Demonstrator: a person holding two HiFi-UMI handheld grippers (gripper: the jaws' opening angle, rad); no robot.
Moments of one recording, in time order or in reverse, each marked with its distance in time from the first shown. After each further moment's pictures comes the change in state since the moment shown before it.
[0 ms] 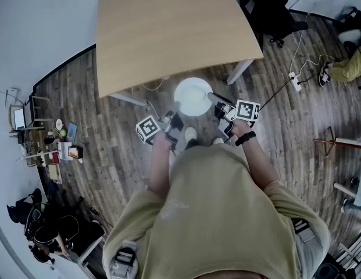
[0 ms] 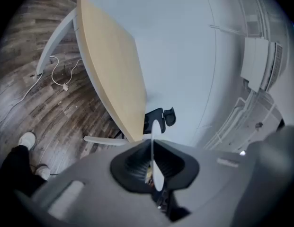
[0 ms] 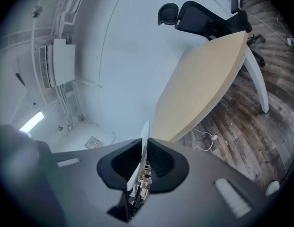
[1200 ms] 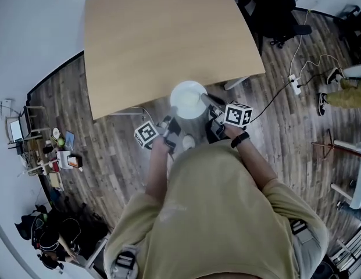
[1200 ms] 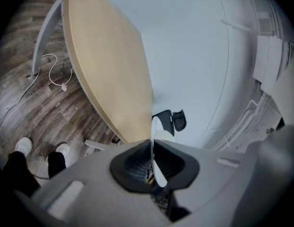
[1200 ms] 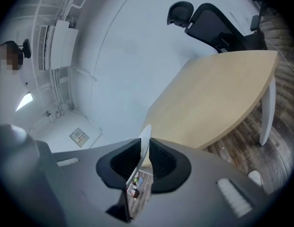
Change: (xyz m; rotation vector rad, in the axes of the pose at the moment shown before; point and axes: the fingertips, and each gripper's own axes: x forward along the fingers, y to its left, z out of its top) left arm 0.092 0.039 0.070 -0.024 0.003 0.061; right arm 0.083 -0.057 0.086 -0.165 -0.015 -0.088
